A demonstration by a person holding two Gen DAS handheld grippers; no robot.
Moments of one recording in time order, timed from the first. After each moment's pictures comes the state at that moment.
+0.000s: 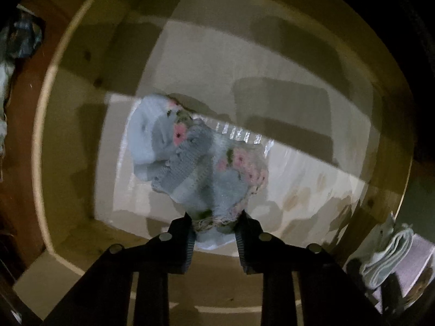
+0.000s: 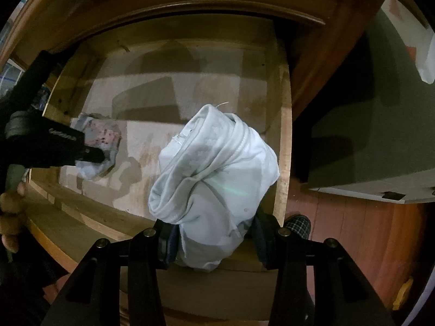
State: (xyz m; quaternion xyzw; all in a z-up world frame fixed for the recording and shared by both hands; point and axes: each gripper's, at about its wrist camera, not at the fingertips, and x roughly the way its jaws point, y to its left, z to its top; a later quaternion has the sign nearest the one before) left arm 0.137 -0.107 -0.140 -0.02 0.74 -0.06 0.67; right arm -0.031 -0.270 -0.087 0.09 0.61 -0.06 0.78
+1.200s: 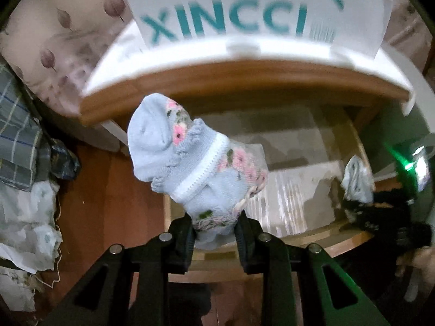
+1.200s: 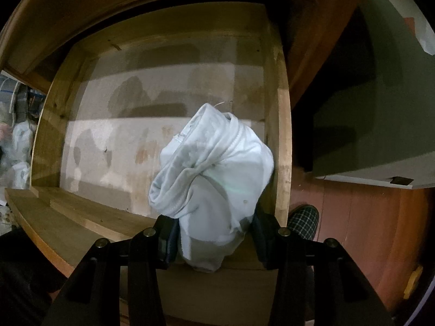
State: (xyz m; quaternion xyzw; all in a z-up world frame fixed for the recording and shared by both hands) left arm 0.044 -0.064 0.030 0.15 0.49 -0.14 0.85; right arm -0.036 -0.273 -0.095 0.13 0.62 -0.07 0.77
